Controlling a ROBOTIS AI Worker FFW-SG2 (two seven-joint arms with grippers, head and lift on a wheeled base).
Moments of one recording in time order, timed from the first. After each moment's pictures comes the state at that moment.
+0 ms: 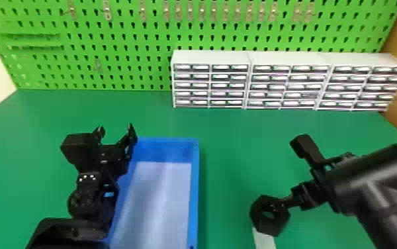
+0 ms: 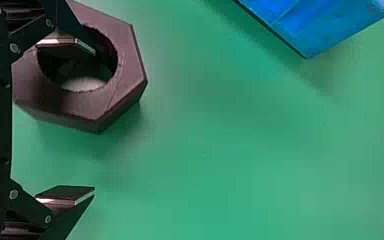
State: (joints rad) left arm 0.06 0.01 -0.04 -1.71 0.08 -0.03 0.10; right arm -0.34 -0.28 0.24 -1.63 0.40 1.37 1.05
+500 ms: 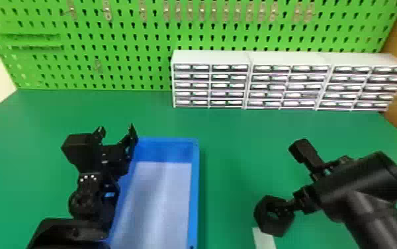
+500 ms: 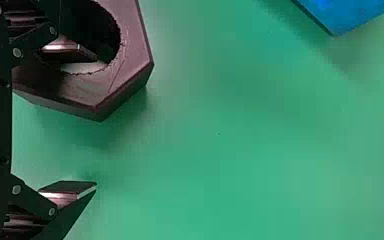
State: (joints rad) left arm 0.05 0.01 -0.04 -1.71 0.08 -0.03 0.10; right arm -0.33 -0.23 0.23 -1.55 0.58 1.29 1.12
